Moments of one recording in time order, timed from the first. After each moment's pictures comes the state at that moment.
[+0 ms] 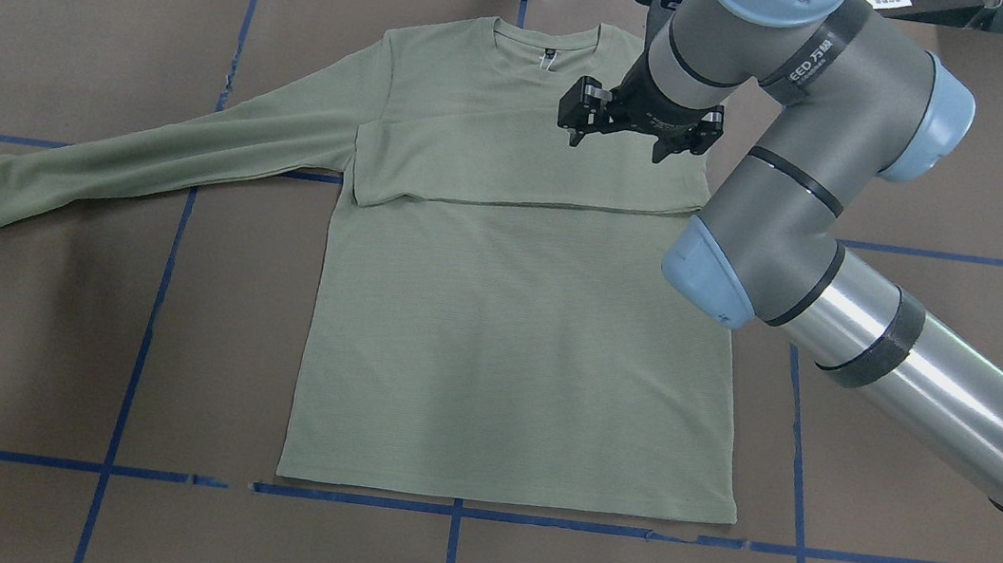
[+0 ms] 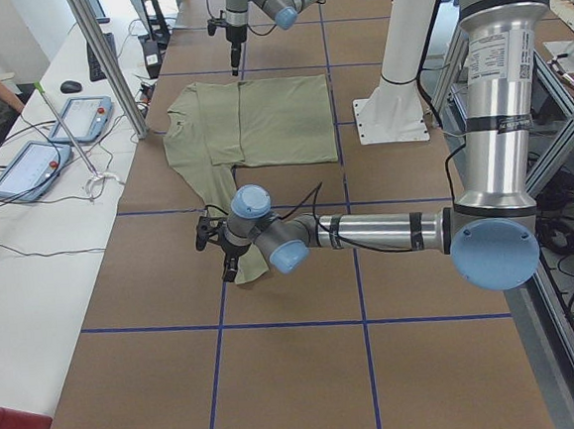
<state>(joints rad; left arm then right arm) -1.13 -1.59 -1.45 -2.48 -2.04 -0.83 0.80 -0.84 1.64 -1.51 2.03 1.07</state>
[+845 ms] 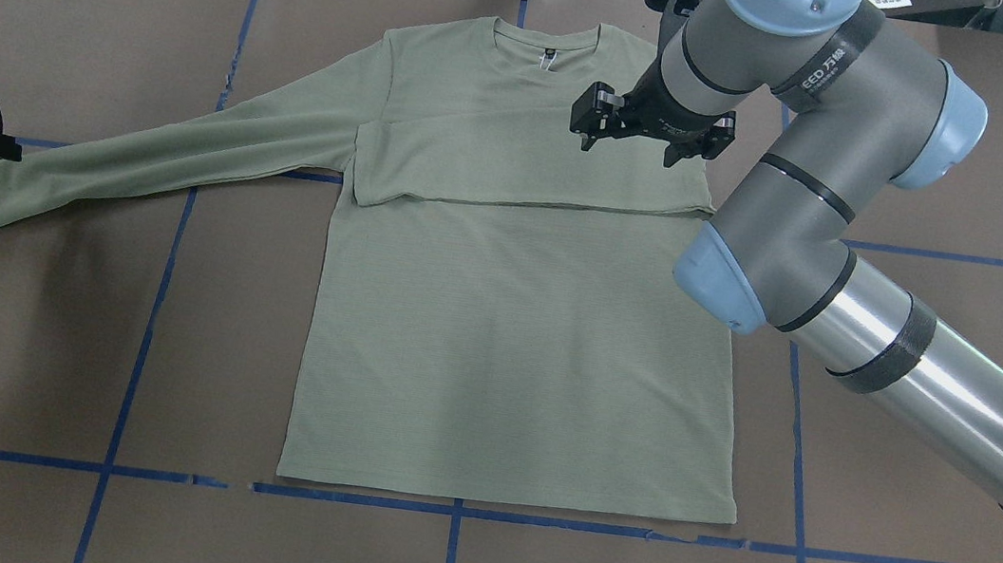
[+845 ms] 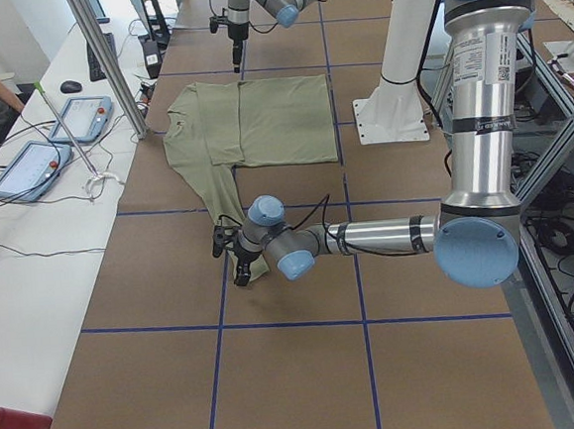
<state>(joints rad) -1.00 -1.58 -1.42 -2.52 -1.91 -0.93 0.80 -0.86 1.64 -1.51 2.03 1.07</state>
